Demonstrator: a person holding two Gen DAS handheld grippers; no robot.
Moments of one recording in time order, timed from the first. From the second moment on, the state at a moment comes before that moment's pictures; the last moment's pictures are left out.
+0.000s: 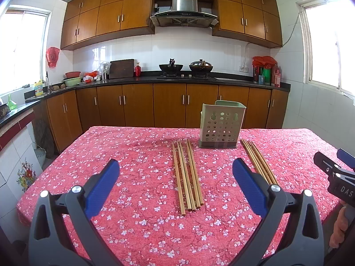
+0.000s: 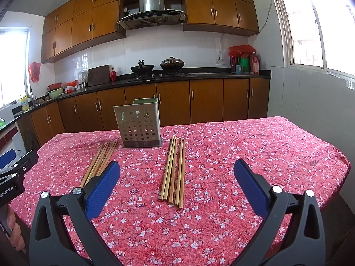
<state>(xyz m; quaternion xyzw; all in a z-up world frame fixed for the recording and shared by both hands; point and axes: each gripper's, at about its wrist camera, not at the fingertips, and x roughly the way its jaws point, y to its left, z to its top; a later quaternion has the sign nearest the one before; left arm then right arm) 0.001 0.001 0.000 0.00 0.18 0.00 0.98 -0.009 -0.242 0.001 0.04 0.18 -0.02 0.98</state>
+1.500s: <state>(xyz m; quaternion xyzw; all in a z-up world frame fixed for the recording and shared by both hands) 0.000 -0.002 -0.002 0.00 0.18 0.00 0.98 -0.009 -0.242 0.001 0.04 0.18 -0.02 0.98</state>
